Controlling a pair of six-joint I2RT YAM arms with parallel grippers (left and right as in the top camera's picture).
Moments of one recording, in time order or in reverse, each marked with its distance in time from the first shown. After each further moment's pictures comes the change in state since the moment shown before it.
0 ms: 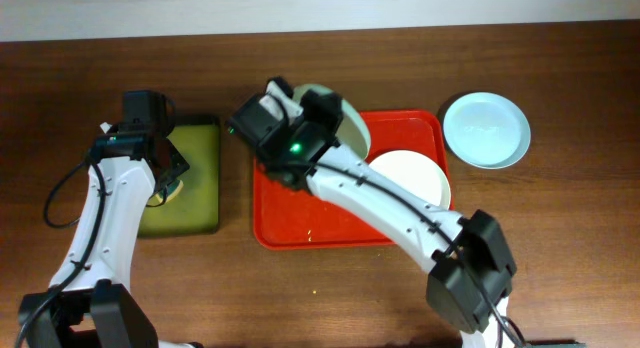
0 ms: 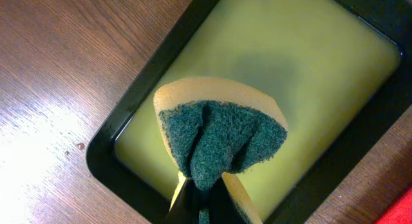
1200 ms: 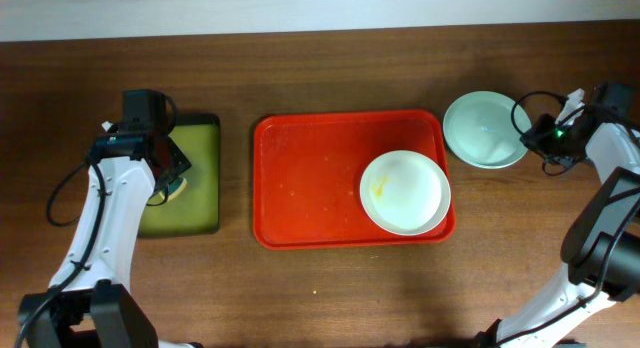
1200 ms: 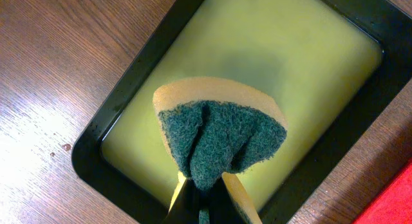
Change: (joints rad) left arm 0.000 0.000 0.000 0.015 0.036 0.000; right arm -1.302 0.000 -0.431 0.276 -1.458 0.469
